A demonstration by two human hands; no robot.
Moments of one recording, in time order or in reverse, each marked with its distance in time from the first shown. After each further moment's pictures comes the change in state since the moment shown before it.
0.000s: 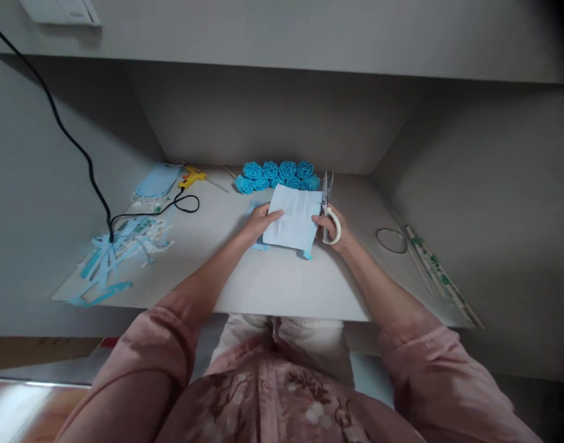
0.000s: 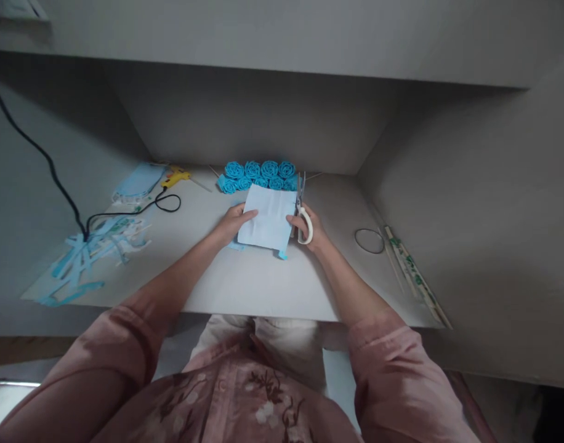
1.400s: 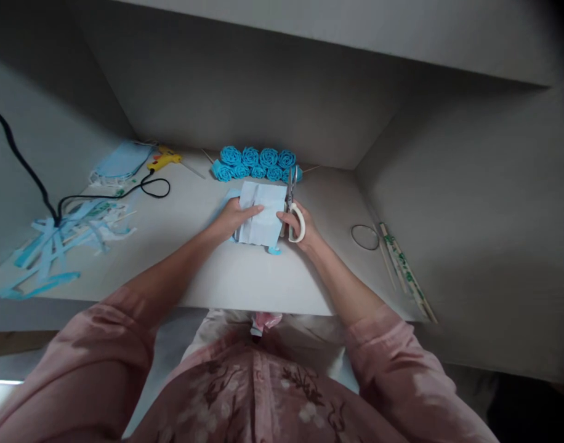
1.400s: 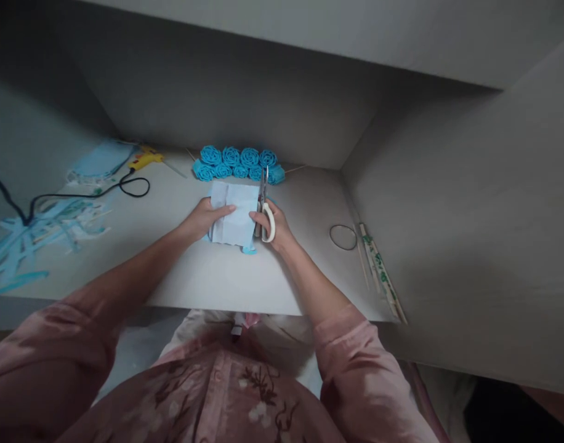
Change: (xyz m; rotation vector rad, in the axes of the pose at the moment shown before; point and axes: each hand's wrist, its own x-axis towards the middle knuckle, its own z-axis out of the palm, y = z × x) left_hand -0.015 0.002 0.012 0.048 0.014 -0.004; right_hand -0.011 0.001 0.023 0.166 -0.118 0.104
